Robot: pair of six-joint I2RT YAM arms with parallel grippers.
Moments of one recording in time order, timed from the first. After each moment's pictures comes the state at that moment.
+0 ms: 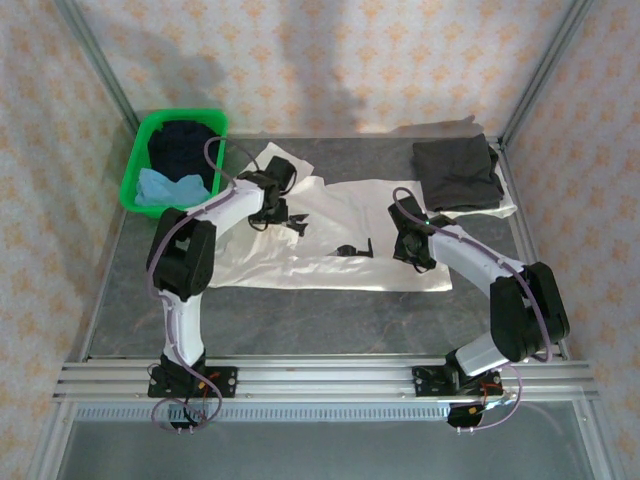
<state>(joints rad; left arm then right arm) -0.35 2.02 1.54 -0.79 -0.26 -0.45 0.40 1.49 0.95 -0.75 0.27 0.69</state>
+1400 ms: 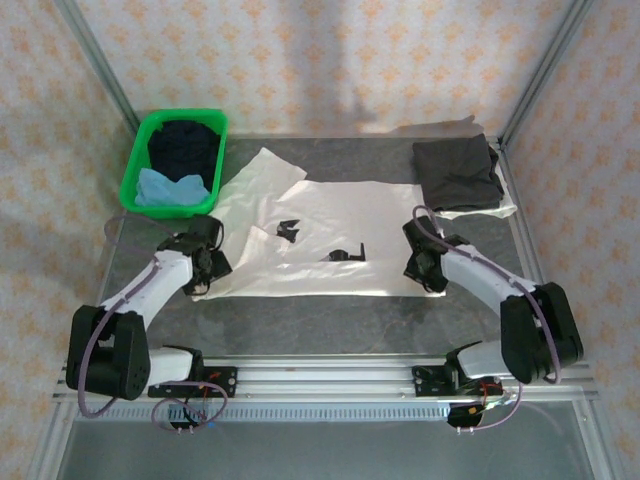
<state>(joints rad) -0.11 1.28 0.77 -0.77 -0.21 -0.69 0.35 1.36 0.78 -0.74 0.20 0.85</state>
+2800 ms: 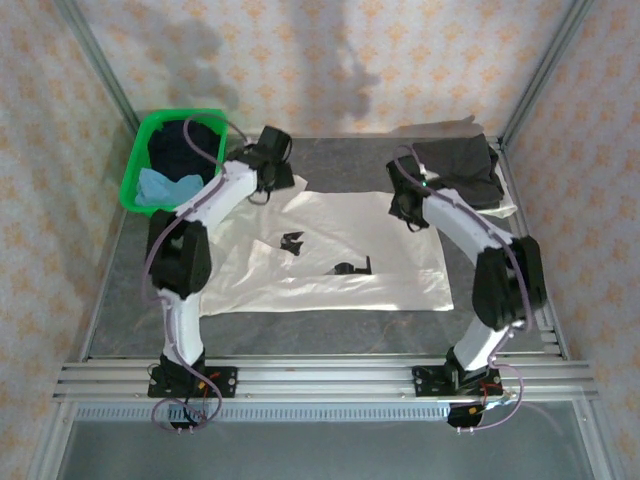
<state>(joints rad) -0.31 2.07 1.85 -0.81 -0.29 -0.59 0.33 1.74 1.36 -0.76 0.35 0.69</state>
